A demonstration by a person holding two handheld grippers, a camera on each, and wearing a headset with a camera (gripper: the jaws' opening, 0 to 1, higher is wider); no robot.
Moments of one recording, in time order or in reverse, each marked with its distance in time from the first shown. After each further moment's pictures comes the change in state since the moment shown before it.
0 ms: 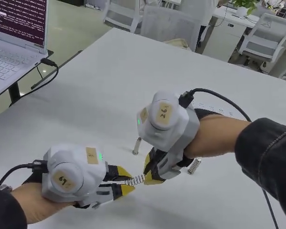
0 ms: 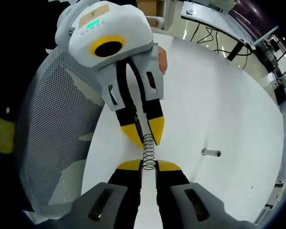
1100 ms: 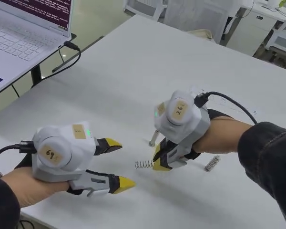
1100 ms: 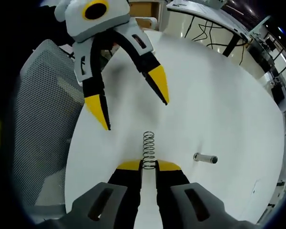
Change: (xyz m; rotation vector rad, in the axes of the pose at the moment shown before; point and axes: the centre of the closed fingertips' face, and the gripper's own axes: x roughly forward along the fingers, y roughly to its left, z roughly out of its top) left arm -0.029 0.031 -0.019 -0.188 -0.038 0.118; right arm 0.028 -0.034 -0.007 0.011 -0.040 -0.028
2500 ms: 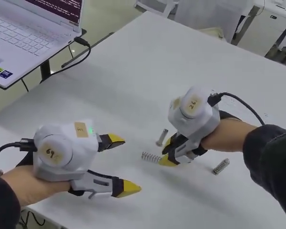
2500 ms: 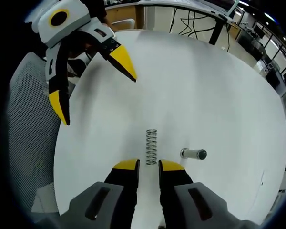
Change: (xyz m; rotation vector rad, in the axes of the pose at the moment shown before) left arm -0.008 0.002 -0.002 -0.031 -0.016 0.013; right arm 0.029 -0.039 -0.015 0.114 -0.035 -0.022
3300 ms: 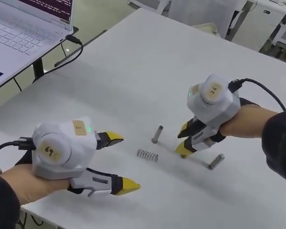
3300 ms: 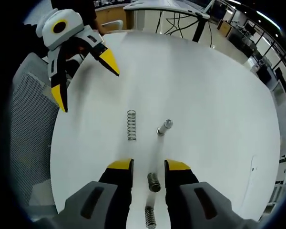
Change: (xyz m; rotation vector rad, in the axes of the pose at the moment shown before) left arm 0.007 -0.001 0.003 0.011 0.001 -0.012; right arm -0.040 -0.026 -0.024 0.040 -0.005 -0.068
